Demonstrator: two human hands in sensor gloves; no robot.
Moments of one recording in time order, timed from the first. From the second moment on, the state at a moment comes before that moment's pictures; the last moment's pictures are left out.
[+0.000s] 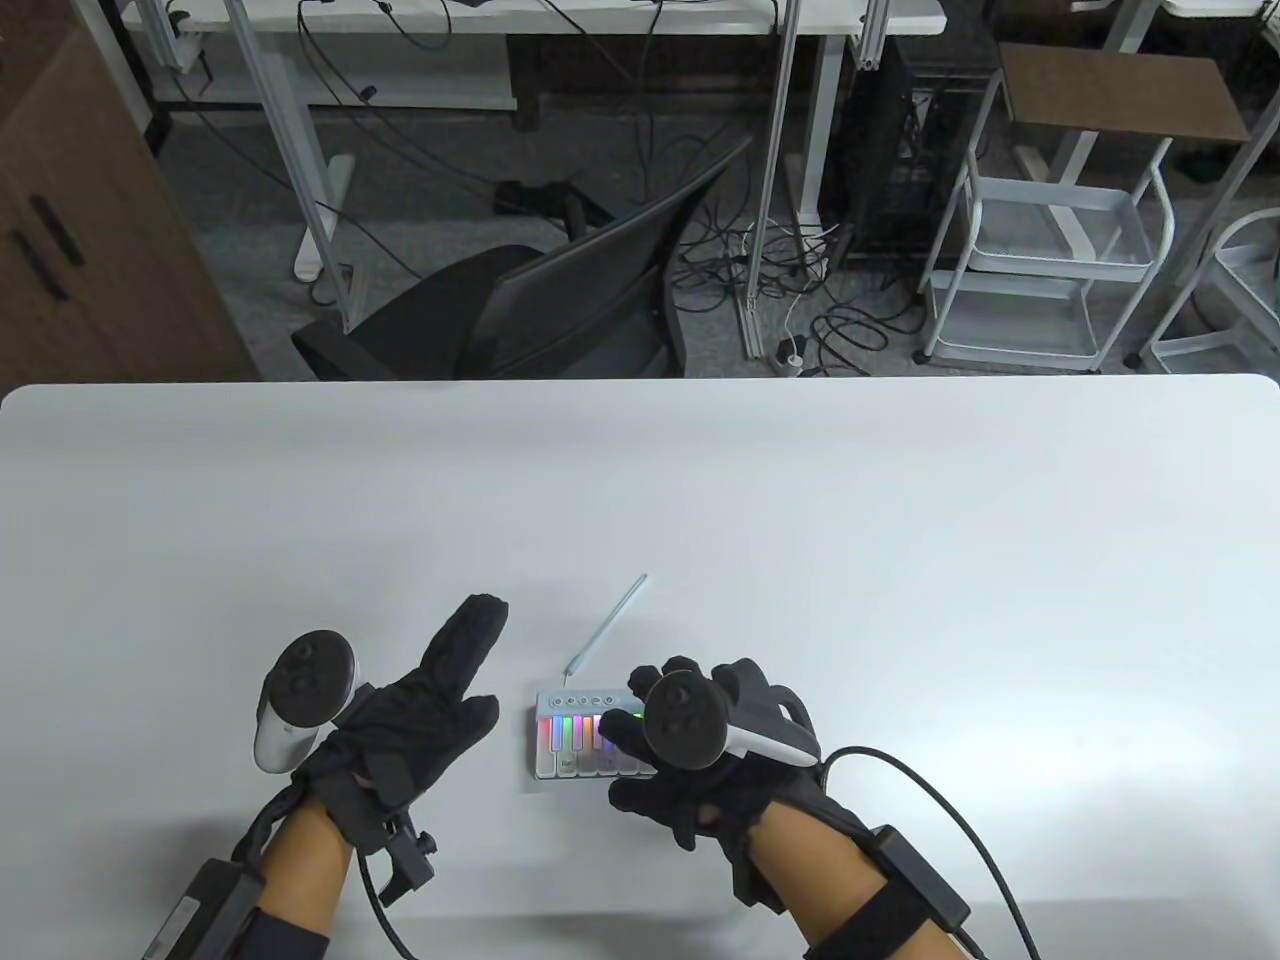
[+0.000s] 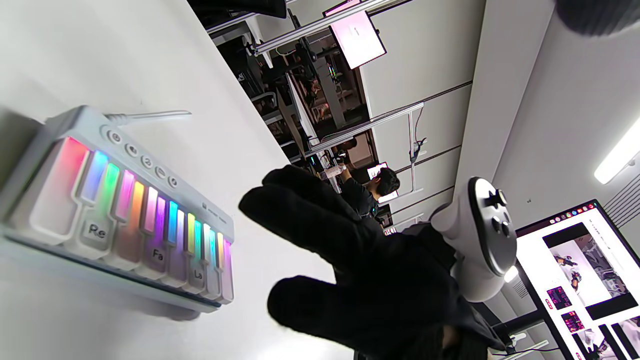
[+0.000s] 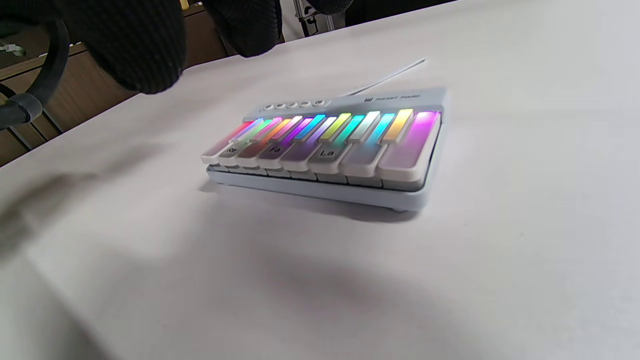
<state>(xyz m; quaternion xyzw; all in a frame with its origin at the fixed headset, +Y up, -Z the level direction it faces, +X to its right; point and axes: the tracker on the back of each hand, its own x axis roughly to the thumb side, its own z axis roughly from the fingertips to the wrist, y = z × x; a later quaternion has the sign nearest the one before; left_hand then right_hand) -0.233 -0.682 -0.289 -0.14 -0.30 0.55 0.76 0.040 -0.693 -0.278 0.26 0.20 0.93 0.14</state>
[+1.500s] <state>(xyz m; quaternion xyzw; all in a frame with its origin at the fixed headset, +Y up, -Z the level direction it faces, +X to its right) -0.233 -0.682 -0.289 -0.14 -0.30 0.55 0.76 0.056 -0.726 -0.276 0.23 0.25 0.93 0.12</state>
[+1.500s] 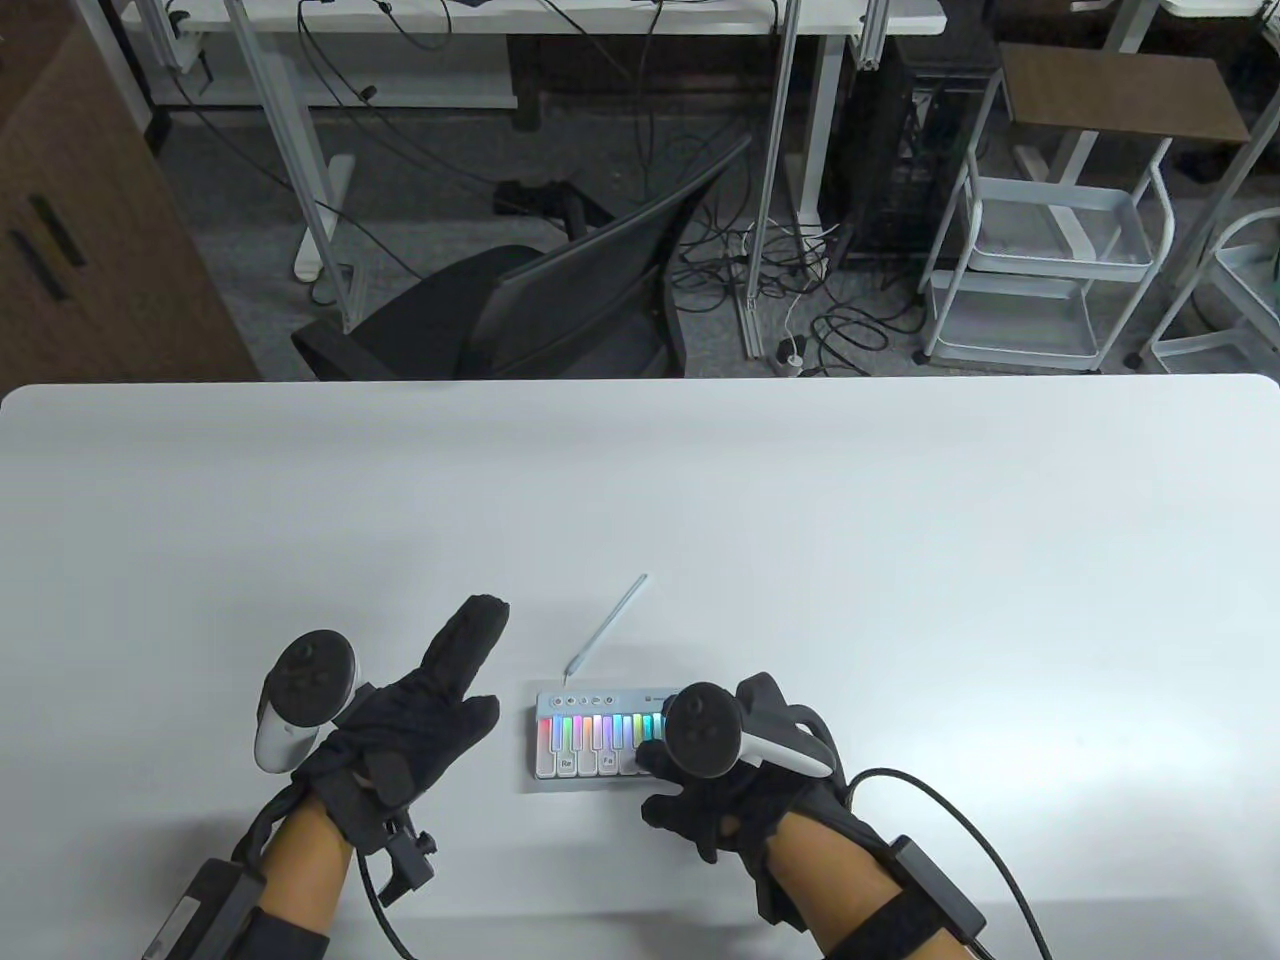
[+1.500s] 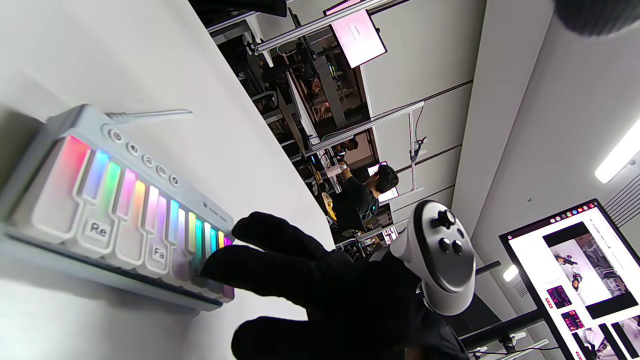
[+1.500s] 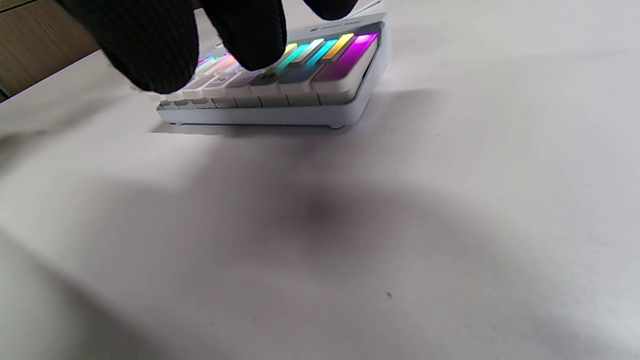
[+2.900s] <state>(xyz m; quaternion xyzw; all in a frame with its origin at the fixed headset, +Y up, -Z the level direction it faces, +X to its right) -0.233 -0.682 -0.288 -0.14 -0.30 0.55 0.76 0.052 -0.726 -0.272 0.23 0.26 0.93 0.10</state>
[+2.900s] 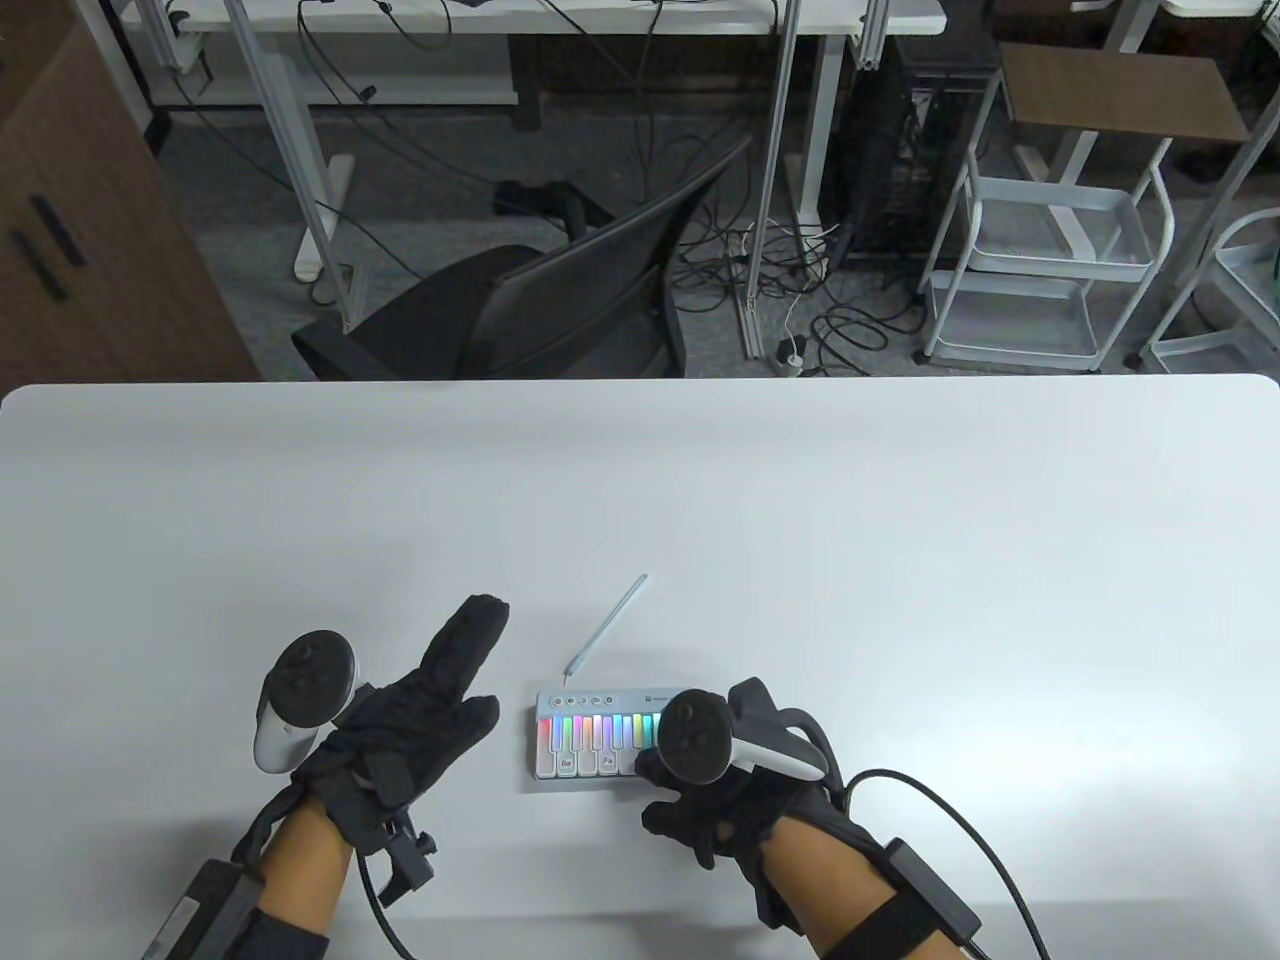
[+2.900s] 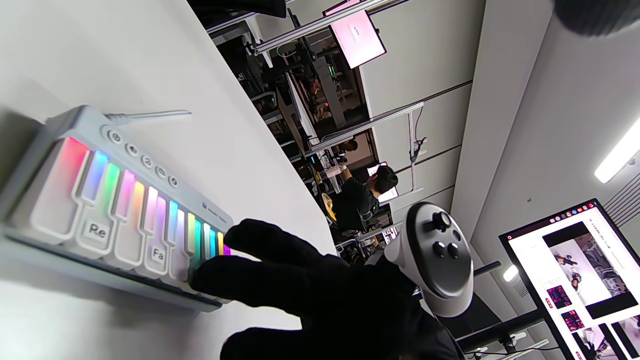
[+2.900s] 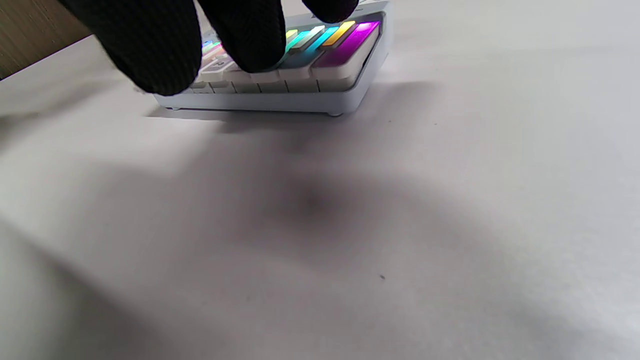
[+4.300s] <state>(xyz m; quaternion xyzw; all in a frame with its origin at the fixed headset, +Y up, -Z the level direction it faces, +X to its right) -0.233 -0.683 -0.289 -0.14 -0.30 0.55 0.77 0.043 -0.716 -0.288 0.24 0.23 0.93 0.12</state>
